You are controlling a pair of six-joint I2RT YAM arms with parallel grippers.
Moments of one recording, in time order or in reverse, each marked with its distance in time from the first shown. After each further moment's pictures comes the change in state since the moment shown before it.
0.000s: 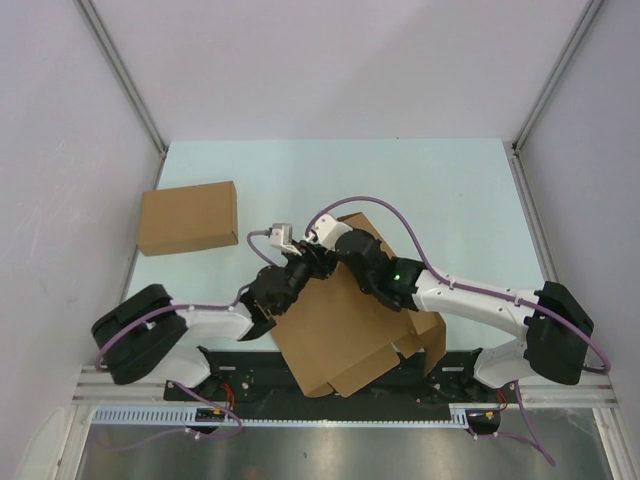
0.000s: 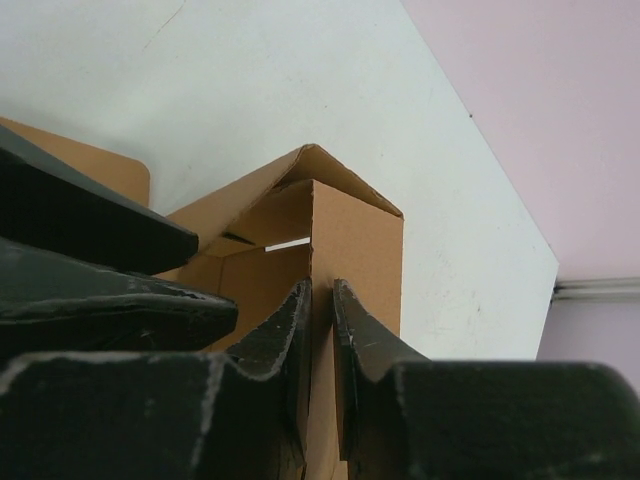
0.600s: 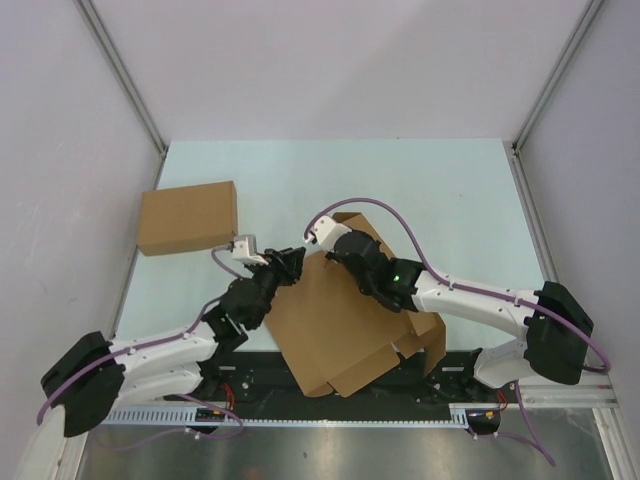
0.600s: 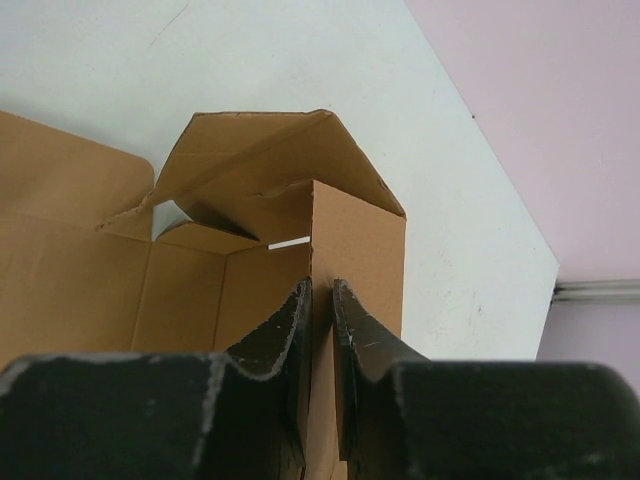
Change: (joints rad) left arm 0.027 -0.483 -0.171 -0.336 -0.193 0.079; right arm 0.009 0.001 0.000 -0.007 0.002 0.000
